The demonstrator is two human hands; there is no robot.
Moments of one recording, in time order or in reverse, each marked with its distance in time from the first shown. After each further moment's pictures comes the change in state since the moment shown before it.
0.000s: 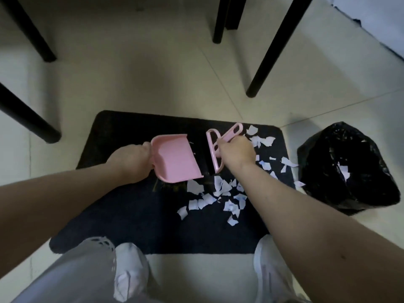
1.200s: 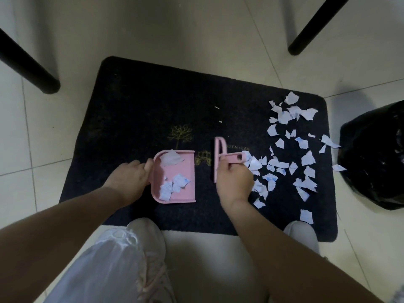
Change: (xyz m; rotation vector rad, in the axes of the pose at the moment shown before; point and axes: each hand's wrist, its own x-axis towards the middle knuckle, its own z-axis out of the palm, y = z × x) left_hand -0.037 -0.063 0.167 0.187 -0.080 0.123; right_hand -0.054 0.060 0.142 -0.028 0.069 0.080
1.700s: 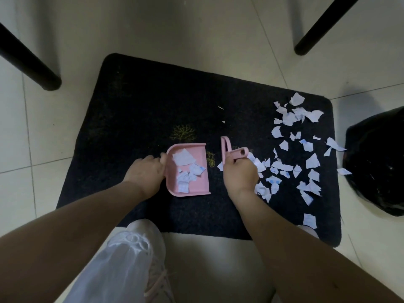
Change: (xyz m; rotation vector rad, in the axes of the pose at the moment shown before) left_hand 0.028 0.026 -0.010 -0.024 -0.040 -0.075; right_hand 0.030 0.002 0.003 -0.079 -0.047 0.034
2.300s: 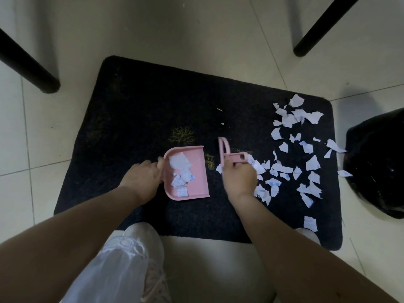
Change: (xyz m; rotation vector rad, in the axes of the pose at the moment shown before) left_hand -0.005 0.000 0.003 -0.077 0.004 -0.005; right_hand 0.002 0.007 0.001 0.069 -0.022 0.018
